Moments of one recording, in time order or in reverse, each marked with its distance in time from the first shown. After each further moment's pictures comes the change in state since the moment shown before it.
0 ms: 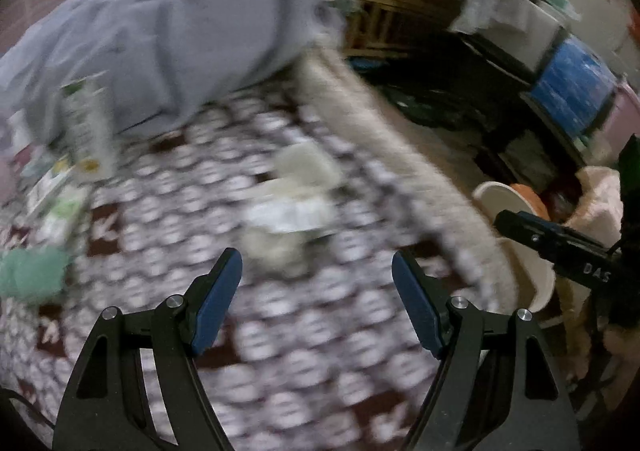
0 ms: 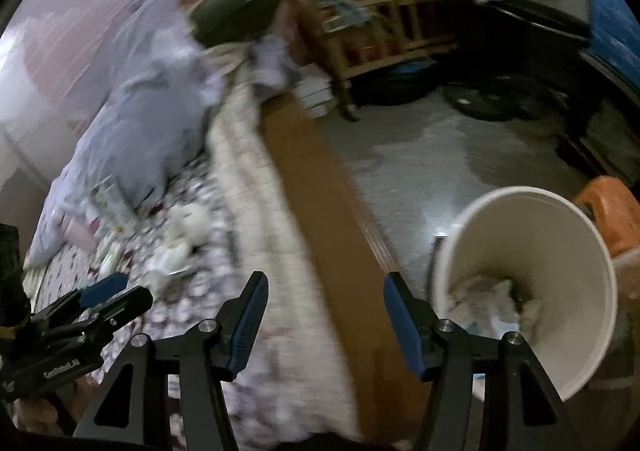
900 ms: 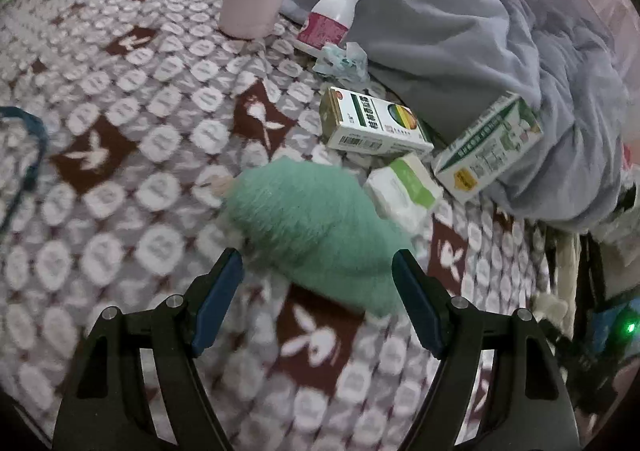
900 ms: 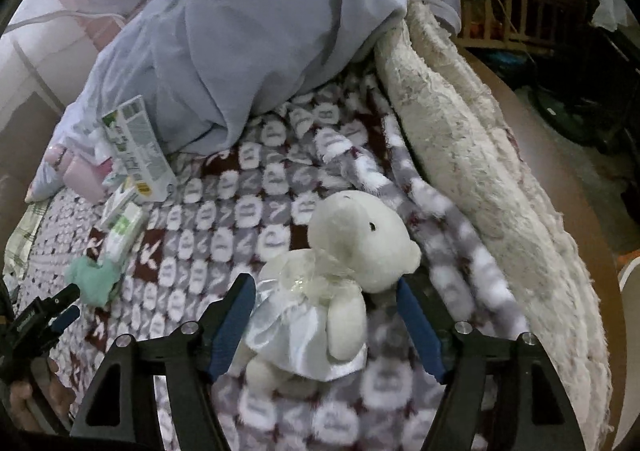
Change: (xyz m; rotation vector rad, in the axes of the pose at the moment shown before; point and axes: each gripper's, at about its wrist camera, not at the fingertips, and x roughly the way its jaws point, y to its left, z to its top) left arm -0.019 0.291 -0.072 -0.763 -0.085 0.189; right arm 0.146 0.138 0.033 -0.145 0.163 0.030
